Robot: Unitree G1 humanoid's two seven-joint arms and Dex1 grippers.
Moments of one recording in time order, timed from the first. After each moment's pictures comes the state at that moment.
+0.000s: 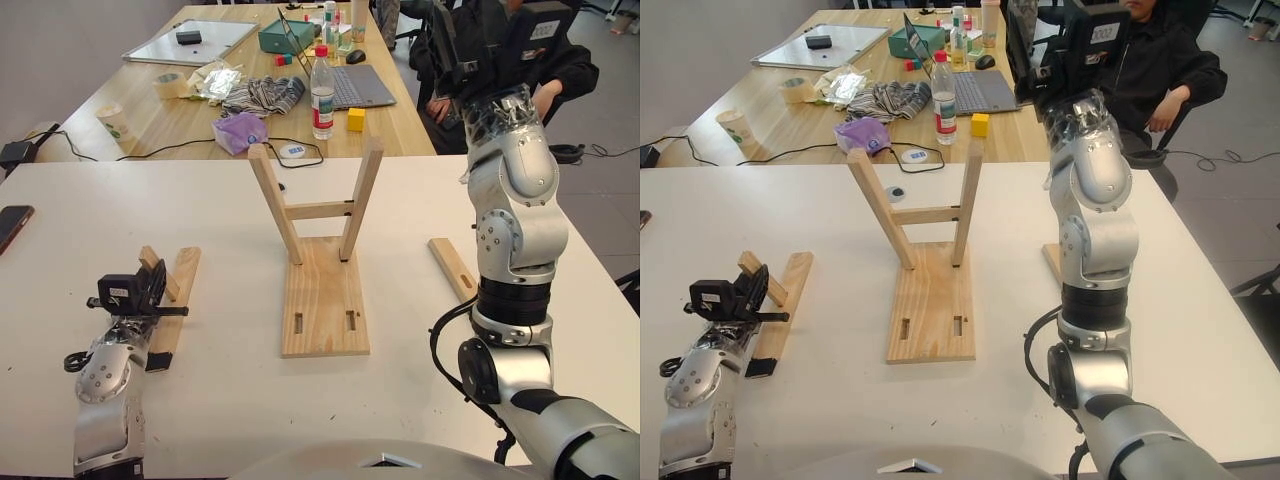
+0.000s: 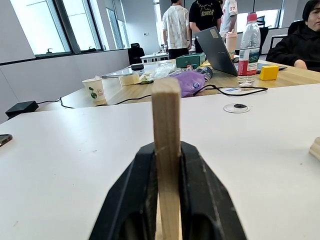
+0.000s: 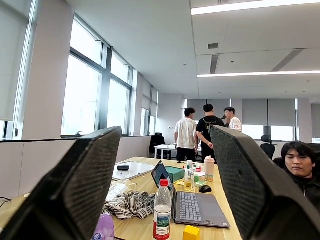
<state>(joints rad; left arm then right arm) 0.28 0.32 0.36 -0.11 -0.25 -0.03 -0.28 -0.73 -0.13 -0.11 -0.19 0.19 0.31 0.12</state>
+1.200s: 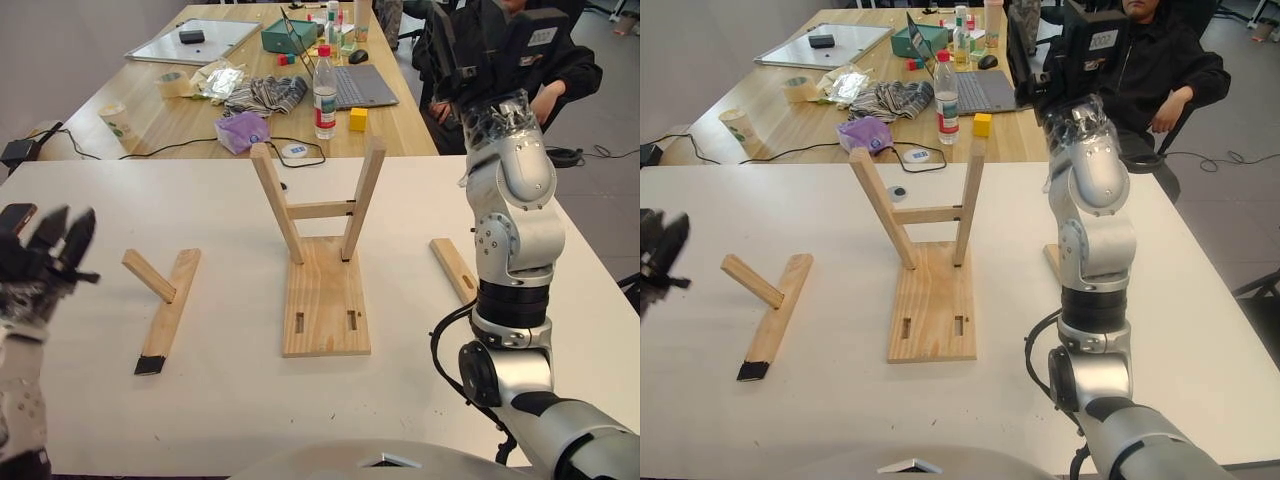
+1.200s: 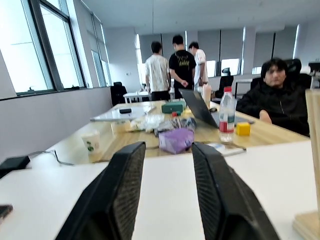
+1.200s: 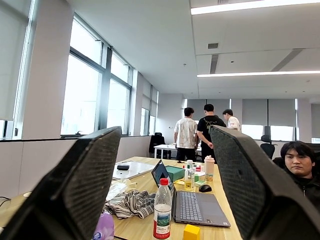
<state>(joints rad) 0.13 0.66 0.67 -0.21 -0.72 0.22 -0.47 -0.71 -0.13 -0.10 -0.19 0.19 0.29 0.11</state>
